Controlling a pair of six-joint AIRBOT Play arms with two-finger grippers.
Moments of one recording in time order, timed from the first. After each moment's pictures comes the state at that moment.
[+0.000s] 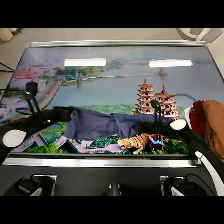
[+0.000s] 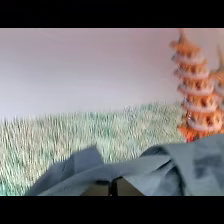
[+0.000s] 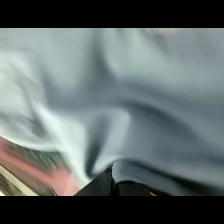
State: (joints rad) left arm -0.35 -0.72 0.72 1.22 -0.60 -1.65; right arm 0.15 -1.07 0.60 -0.58 0.78 0.89
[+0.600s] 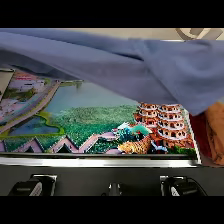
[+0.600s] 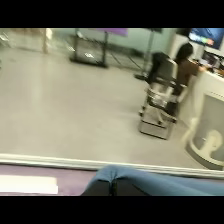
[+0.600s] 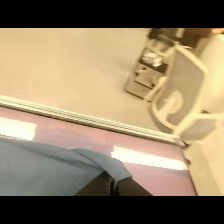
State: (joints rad) left arm 0.04 -0.60 1.47 1.29 -0.87 -1.60; right arm 0.16 -0.58 1.49 -1.84 1.05 1.46
